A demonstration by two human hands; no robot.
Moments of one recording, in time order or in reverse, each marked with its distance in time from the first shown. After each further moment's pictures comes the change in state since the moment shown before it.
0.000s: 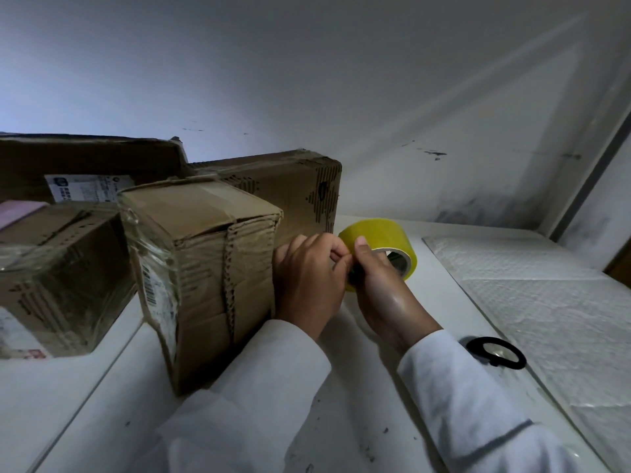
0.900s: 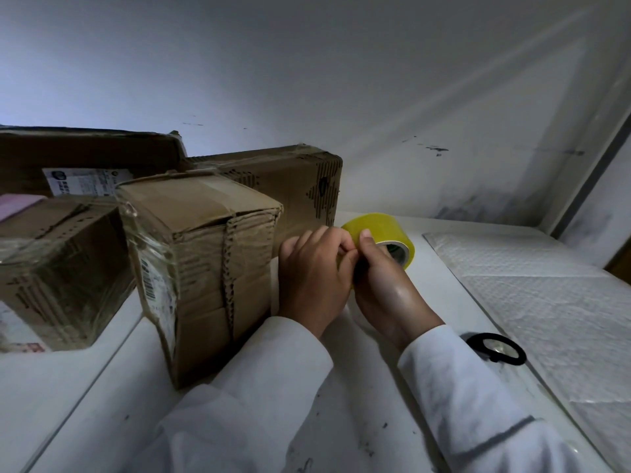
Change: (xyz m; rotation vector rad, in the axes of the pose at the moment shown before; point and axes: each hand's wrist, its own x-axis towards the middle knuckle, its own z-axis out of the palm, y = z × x) left_hand -0.003 0.000 0.003 -0.042 0.044 0.114; right_hand -0.001 -0.003 0.007 0.233 -0.014 0.004
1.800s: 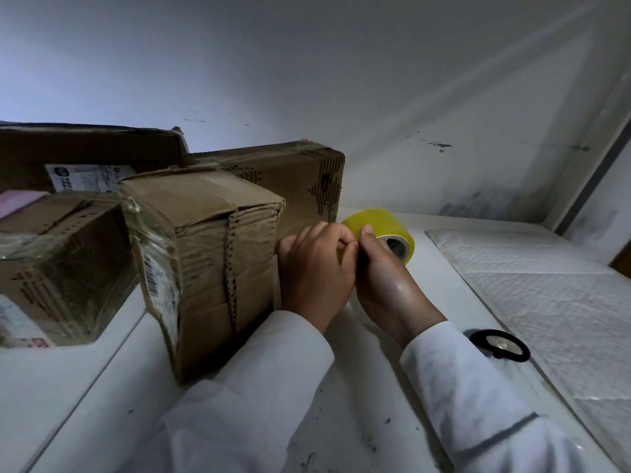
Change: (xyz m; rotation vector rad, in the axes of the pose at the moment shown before) left_hand 0.002 0.005 -0.002 0.001 0.007 -0.076; right_hand 0.004 0.002 -0.002 0.014 -0.011 0.023
